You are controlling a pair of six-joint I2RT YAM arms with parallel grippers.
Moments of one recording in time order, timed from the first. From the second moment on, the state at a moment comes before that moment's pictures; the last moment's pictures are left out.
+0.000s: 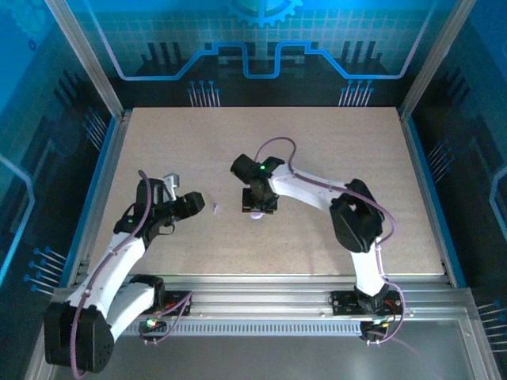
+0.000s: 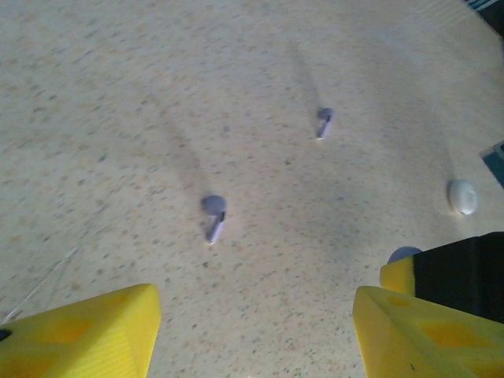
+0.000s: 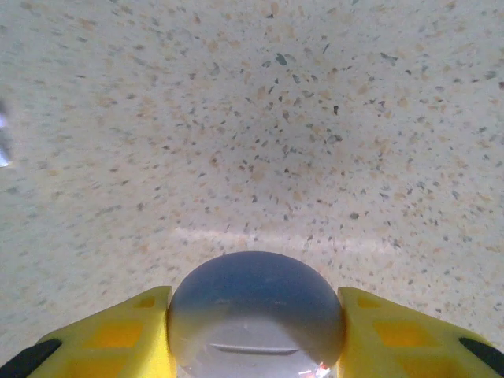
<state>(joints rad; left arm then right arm) -0.11 0.90 0.53 -0.34 0.34 -0.53 0.82 1.97 1.59 -0.99 -0.02 0.88</state>
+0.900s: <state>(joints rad) -0.55 0.73 0.21 0.39 0.38 -0.33 0.76 1.50 1.23 -0.51 -0.16 0.94</state>
